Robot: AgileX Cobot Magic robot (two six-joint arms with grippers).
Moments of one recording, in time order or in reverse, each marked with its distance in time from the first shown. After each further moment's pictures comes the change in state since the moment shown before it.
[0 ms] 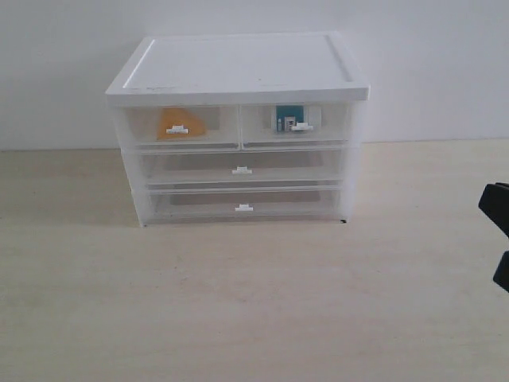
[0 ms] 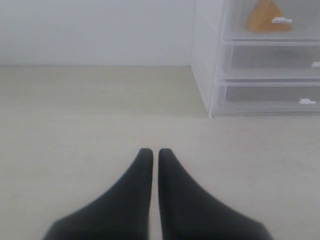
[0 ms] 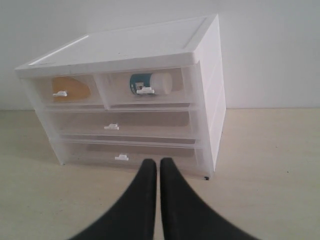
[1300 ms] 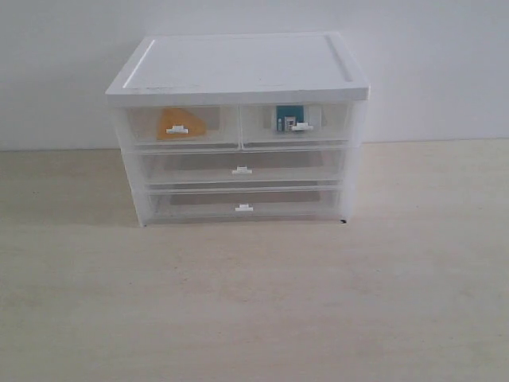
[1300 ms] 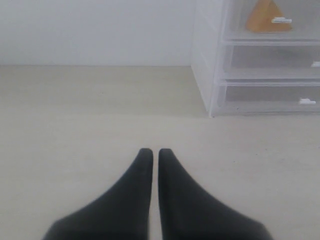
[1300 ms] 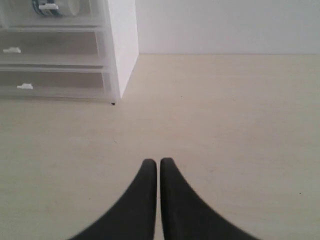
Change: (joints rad) left arm 0.000 0.000 0.000 0.000 0.000 0.000; right arm -0.338 -0.636 0.204 -0.016 0.574 -0.168
